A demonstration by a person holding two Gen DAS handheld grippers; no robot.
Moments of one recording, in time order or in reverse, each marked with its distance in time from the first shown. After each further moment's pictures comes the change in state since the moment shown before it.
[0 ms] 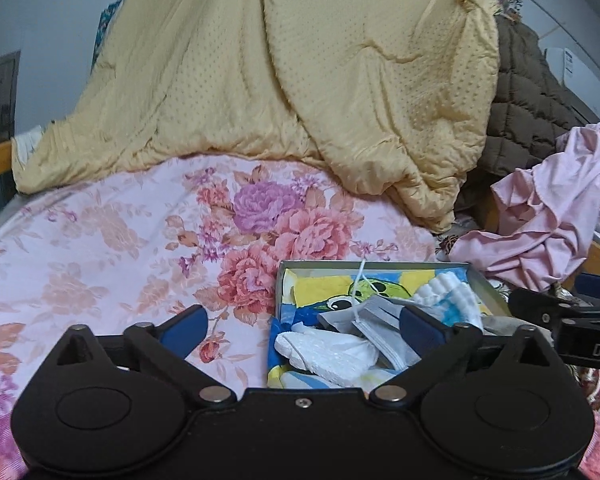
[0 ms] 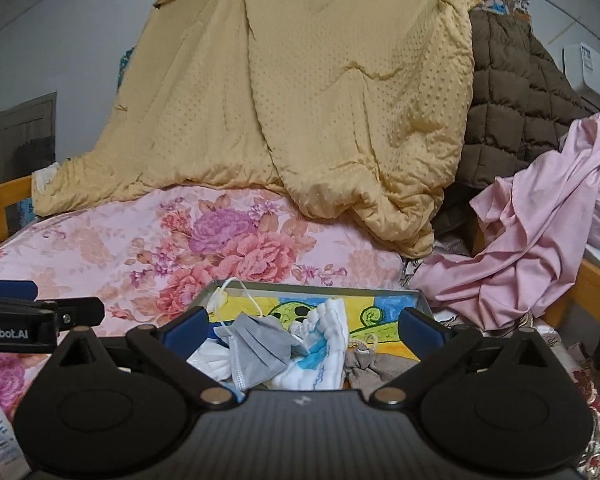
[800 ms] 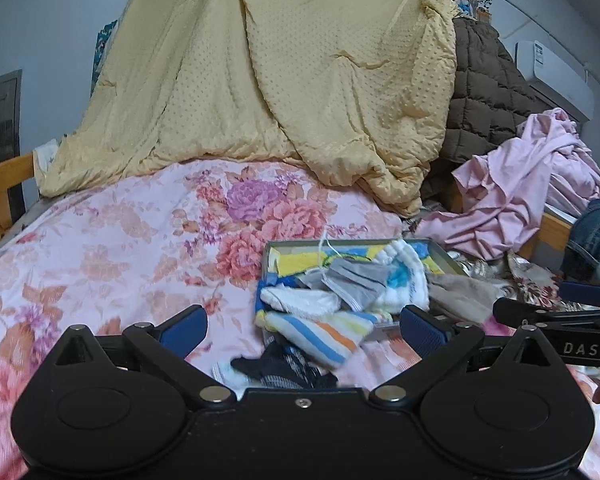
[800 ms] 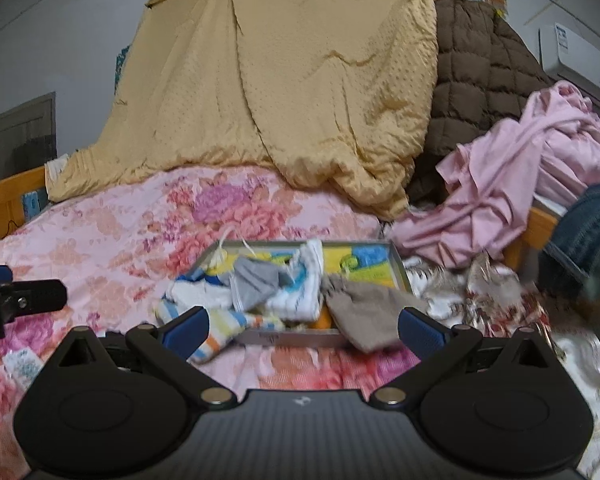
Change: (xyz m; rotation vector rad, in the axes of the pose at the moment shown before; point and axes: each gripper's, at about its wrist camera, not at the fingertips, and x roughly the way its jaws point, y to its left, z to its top) left arm -0.109 -0.026 -0.044 0.043 0.002 -0.023; right arm -0.093 -0.017 -0.050 0.052 0.061 -0.017
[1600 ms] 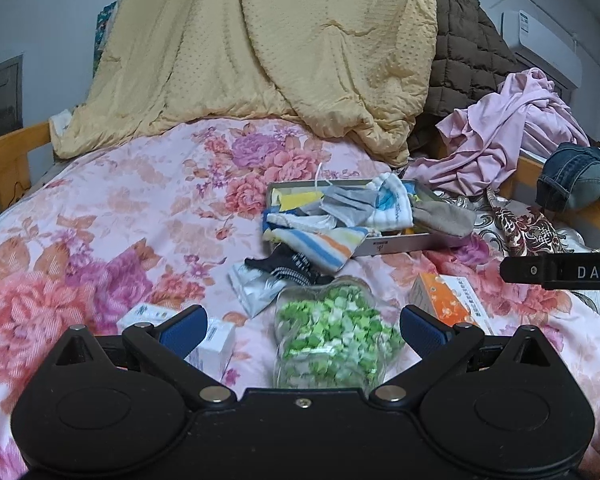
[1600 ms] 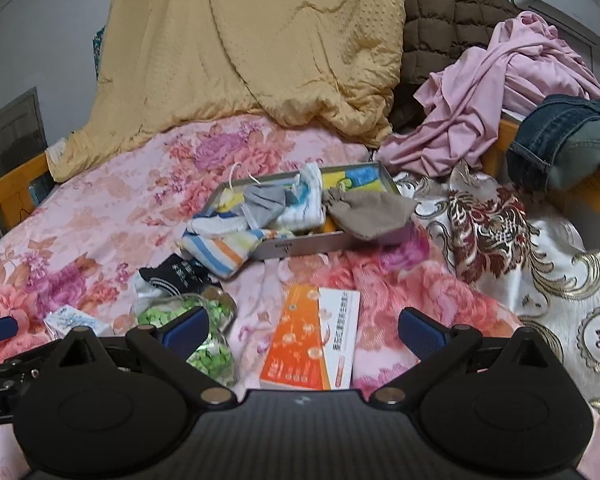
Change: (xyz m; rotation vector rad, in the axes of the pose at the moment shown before) left arm -0.071 0.008 -0.070 0.028 0.088 -0.003; right arm -0.063 0.012 -0.040 0.126 0.167 -0.006
